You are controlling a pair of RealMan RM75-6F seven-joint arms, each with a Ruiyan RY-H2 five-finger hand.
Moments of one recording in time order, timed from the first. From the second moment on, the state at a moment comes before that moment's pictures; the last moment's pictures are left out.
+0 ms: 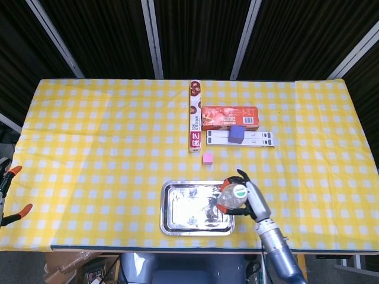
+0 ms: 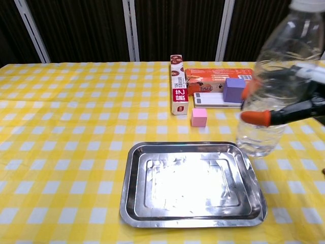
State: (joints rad) left arm -0.04 -1.07 -0.06 -1.69 1.49 1.55 0.07; right arm 0.34 -1.44 0.14 -1.93 -1.30 1.21 0.29
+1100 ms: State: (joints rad) left arm -0.03 -1.04 -0.06 -1.68 1.47 1.55 -0.04; right arm 0.39 -1.63 0.14 -1.82 -1.28 1.13 0.20
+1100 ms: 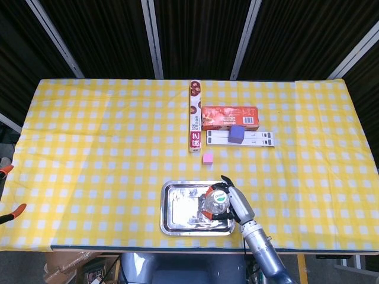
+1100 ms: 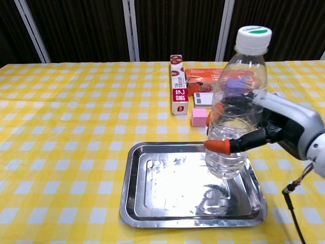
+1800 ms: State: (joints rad) left arm -0.03 -1.03 -0.07 -1.67 1.47 1.54 -0.06; right arm 0.42 -1.83 0.14 -1.60 -1.26 1.11 0.22
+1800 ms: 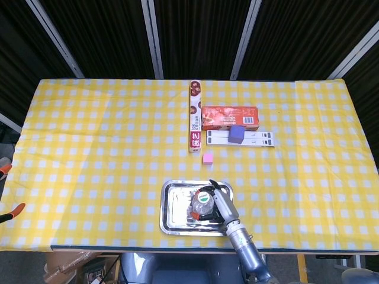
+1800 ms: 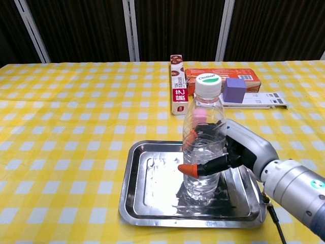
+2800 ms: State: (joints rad) left arm -0.03 -1.04 -0.06 -1.68 1.47 1.54 -0.03; right arm 0.44 -1.70 0.12 -1.62 -1.29 0.97 0.40
